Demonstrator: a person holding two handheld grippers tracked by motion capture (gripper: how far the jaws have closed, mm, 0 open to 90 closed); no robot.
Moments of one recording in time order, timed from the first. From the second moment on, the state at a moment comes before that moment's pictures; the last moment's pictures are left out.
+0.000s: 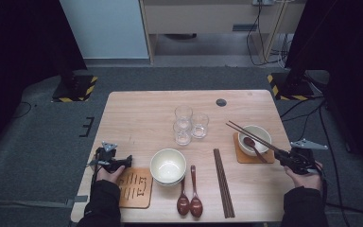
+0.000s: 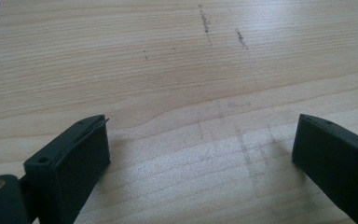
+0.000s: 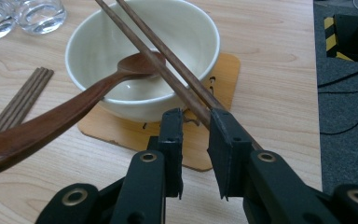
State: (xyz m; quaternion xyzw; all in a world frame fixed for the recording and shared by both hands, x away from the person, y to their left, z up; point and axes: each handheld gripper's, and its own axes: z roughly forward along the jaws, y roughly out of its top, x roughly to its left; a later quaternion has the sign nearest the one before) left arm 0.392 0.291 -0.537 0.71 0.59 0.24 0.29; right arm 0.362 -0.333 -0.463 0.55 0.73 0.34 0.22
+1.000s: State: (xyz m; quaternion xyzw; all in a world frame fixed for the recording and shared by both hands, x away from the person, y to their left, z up) left arm 0.391 0.291 -0.537 0.71 0.59 0.24 0.29; right arm 0.392 -0.314 -0.423 0.52 0.69 0.42 0.27
